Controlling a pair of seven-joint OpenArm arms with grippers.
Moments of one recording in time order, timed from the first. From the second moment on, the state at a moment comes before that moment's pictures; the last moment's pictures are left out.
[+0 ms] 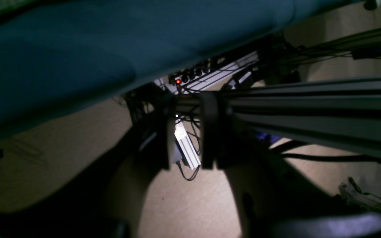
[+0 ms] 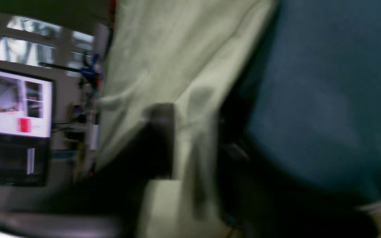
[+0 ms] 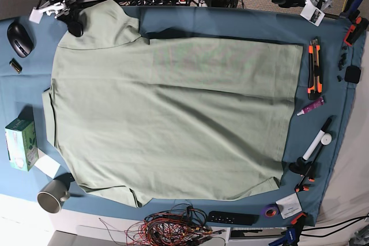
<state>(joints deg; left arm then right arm) 51.0 -19.1 -23.2 119.3 -48.8 -38.6 49.3 -30.6 9.7 45.4 76.9 77.9 35.5 -52.1</state>
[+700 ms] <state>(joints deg) 34.4 -26.4 -25.9 104.4 -50.1 -23.3 51.0 -30.7 9.4 45.4 76.9 76.8 35.9 -51.8</state>
